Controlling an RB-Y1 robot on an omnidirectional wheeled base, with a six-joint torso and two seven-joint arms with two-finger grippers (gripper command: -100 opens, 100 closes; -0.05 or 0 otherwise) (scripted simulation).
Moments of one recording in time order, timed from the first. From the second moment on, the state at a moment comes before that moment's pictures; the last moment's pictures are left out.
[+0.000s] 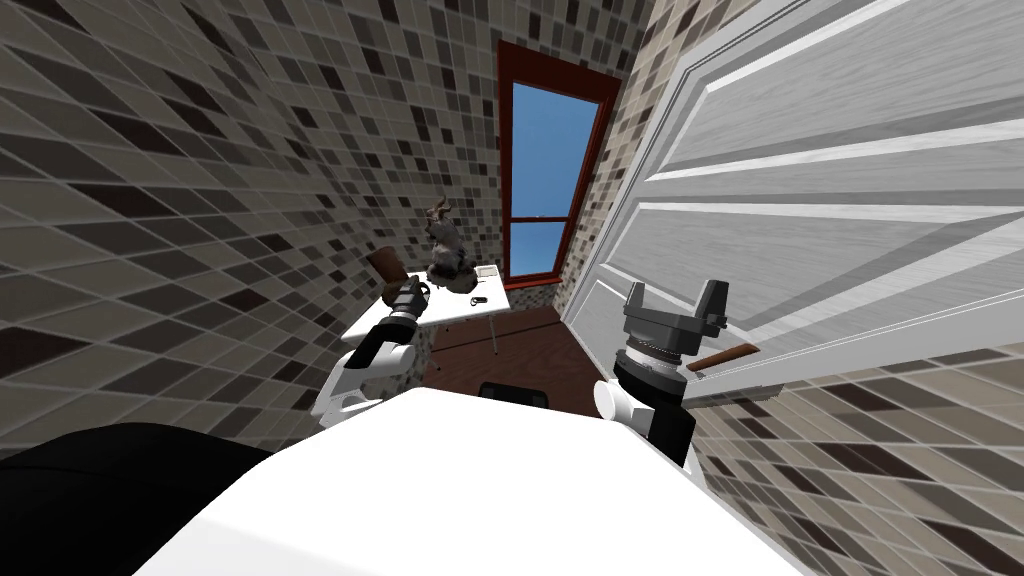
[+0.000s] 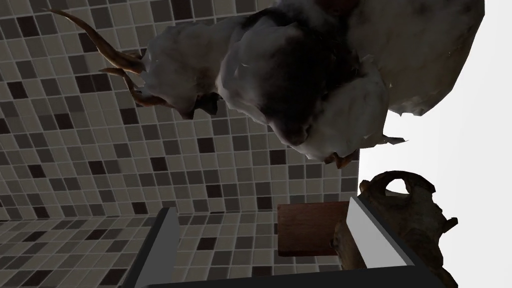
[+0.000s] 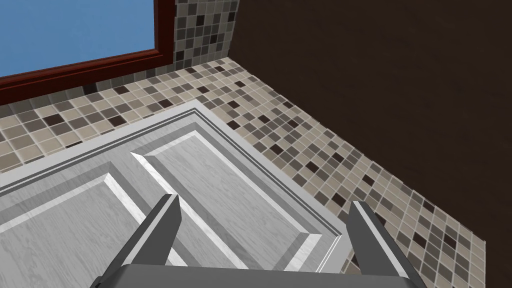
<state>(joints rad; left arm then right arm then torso) 0.40 0.17 0.30 -2.29 0.11 0.27 0.10 0.50 0.00 0.00 -2.35 -0.10 -0.61 -0.11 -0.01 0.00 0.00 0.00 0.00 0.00</state>
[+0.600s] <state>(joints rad) 0.37 0.16 0.36 -2.28 0.10 0.42 0.07 0.50 0.00 0.00 -2.35 -0.10 -0.61 -0.11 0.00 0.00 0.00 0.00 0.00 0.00</state>
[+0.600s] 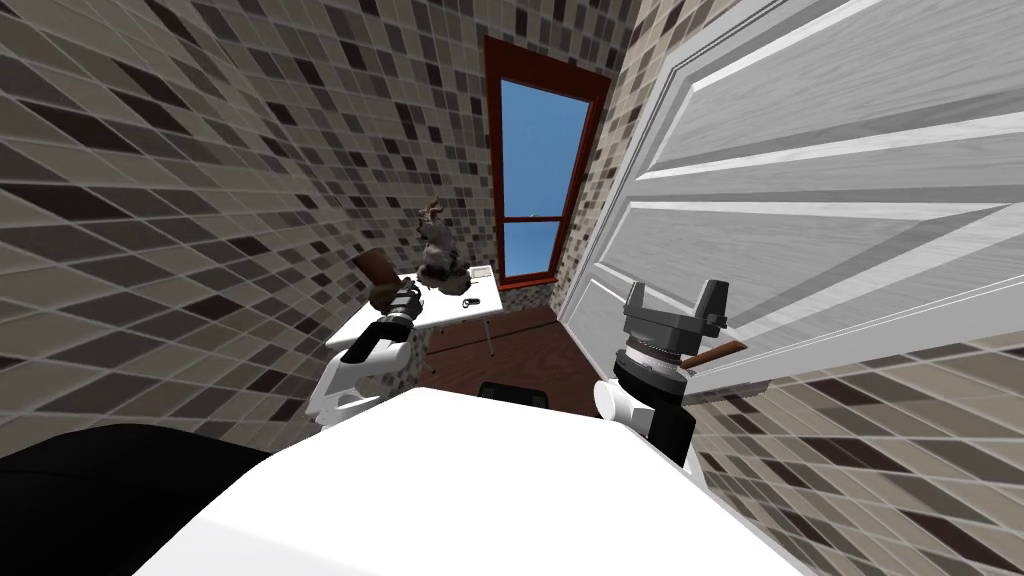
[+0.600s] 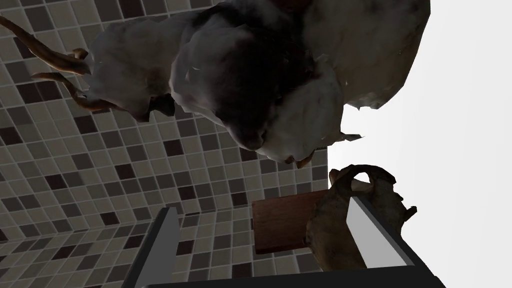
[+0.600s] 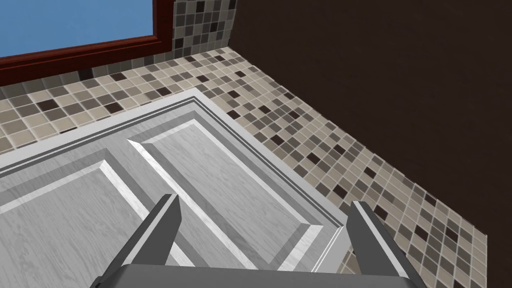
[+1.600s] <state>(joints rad) 0.34 0.16 0.46 -2.28 0.11 0.68 0.03 0.50 0.00 0.00 -2.35 -0.10 -0.61 -0.11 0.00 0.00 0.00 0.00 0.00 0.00</state>
